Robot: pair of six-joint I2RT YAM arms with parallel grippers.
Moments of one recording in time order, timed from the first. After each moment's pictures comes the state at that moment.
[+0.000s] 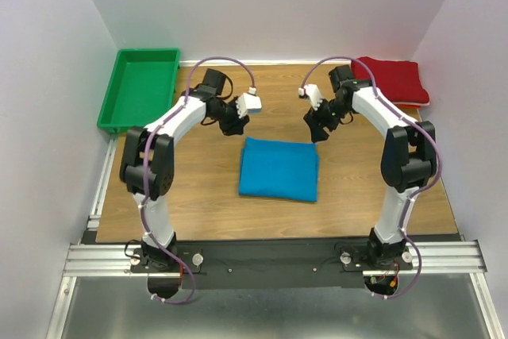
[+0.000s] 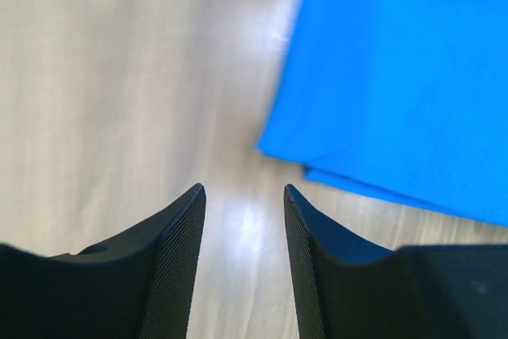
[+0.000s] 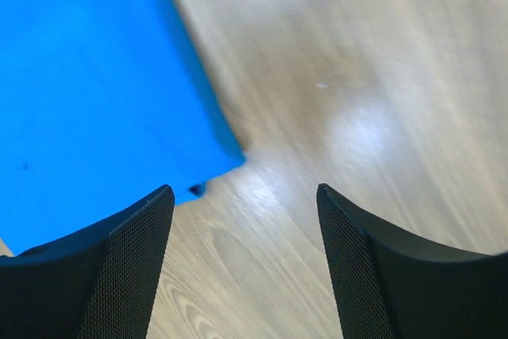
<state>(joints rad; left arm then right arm) -0.33 1.93 1.49 -0.64 0.63 0.93 0.23 1.96 1.56 -0.87 -0.45 -0.75</state>
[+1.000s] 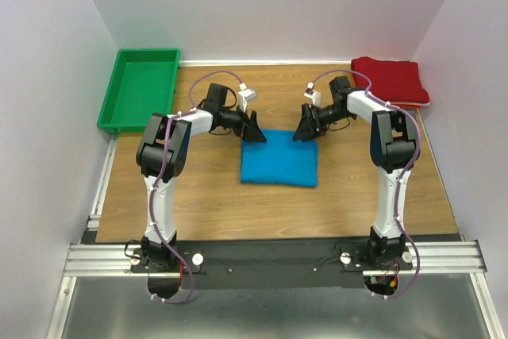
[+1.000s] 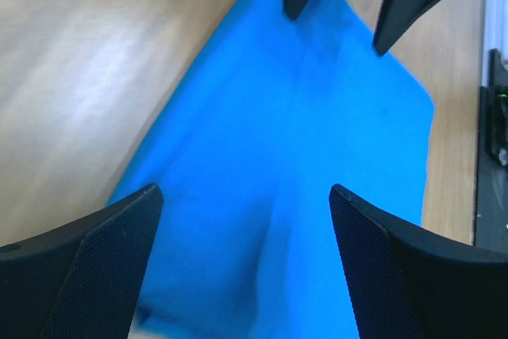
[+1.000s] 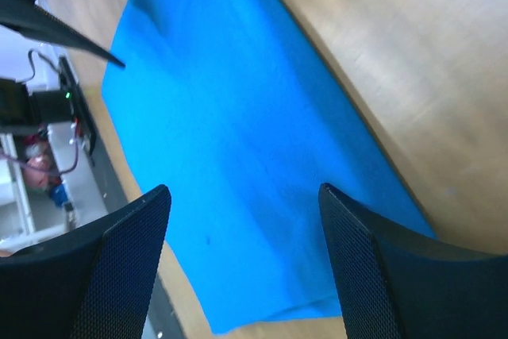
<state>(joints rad) -0.31 2.13 1.35 -0.02 1.01 0.05 0.16 2.21 1.60 -0.77 -0.96 -0.22</state>
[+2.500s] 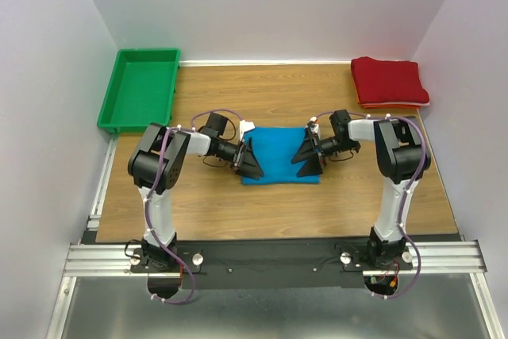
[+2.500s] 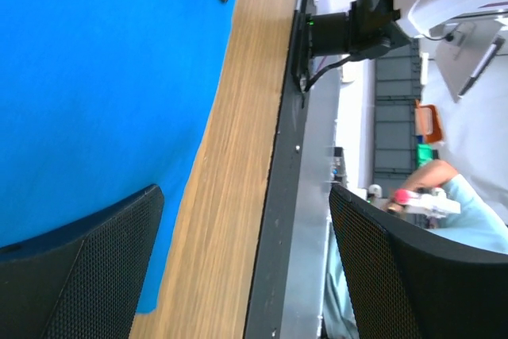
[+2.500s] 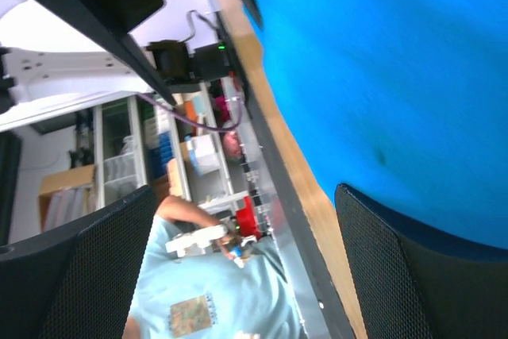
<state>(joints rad) -0.35 2.00 1.00 -0.07 1.31 -0.24 0.18 2.06 1.13 -0.59 -1.28 0.13</state>
